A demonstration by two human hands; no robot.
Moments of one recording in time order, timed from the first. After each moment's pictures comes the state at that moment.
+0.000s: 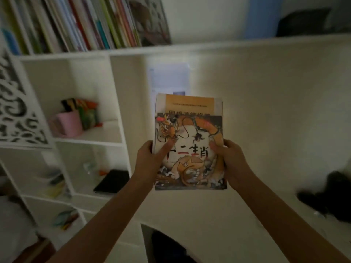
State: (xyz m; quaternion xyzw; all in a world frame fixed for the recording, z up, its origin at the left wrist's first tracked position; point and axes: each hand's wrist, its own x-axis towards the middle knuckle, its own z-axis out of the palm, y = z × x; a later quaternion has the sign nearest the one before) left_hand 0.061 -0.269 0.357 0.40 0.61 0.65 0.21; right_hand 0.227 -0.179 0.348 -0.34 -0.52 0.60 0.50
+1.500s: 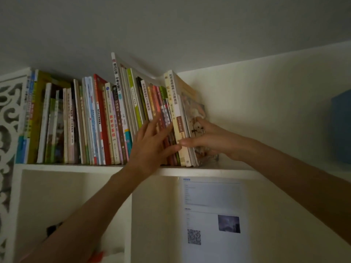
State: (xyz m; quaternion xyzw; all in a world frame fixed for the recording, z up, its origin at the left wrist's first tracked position) left_hand -0.169 -0.070 0.613 0.60 0.63 0.34 -0.37; right_hand -0.006 0.025 0.653 -0.16 -0.87 0.30 0.35
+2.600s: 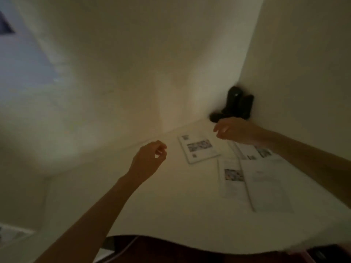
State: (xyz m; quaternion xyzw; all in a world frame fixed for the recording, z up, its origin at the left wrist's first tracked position) left_hand 0.167 -0.056 0.163 0.76 0.53 0.26 0.27; right_hand 0.448 -0.065 0.228 -0.66 -0.69 0.27 0.12
